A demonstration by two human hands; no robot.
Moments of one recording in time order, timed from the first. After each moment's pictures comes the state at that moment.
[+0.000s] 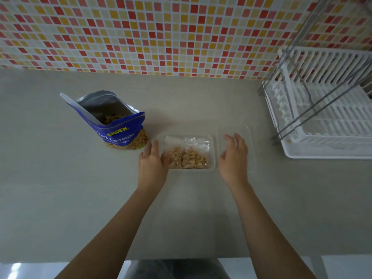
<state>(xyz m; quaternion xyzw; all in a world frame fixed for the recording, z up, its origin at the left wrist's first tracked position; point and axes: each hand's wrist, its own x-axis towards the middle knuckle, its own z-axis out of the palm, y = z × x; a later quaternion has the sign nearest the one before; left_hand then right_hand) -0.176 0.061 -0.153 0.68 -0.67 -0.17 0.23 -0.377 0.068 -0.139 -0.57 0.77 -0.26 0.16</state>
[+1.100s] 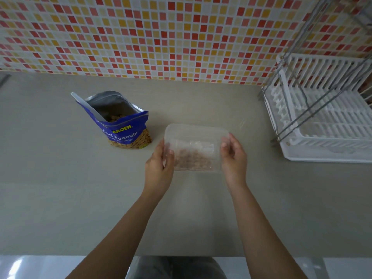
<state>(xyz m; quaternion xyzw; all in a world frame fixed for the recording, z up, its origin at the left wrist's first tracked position) -0.191 0.090 -0.126 0.64 -0.57 -0.34 0.39 -0.373 0.072 -0.146 -0.37 0.67 -0.55 0.35</state>
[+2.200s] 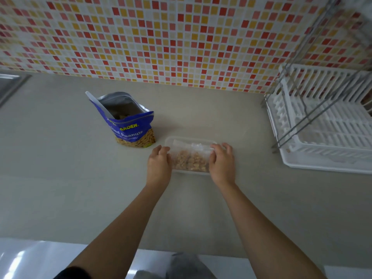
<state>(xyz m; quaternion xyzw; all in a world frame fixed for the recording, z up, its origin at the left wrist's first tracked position) -0.190 0.077 -0.149 0.72 -0.61 -0.21 0.26 -0.367 0.066 -0.164 -0.59 0.74 -0.29 0.16</state>
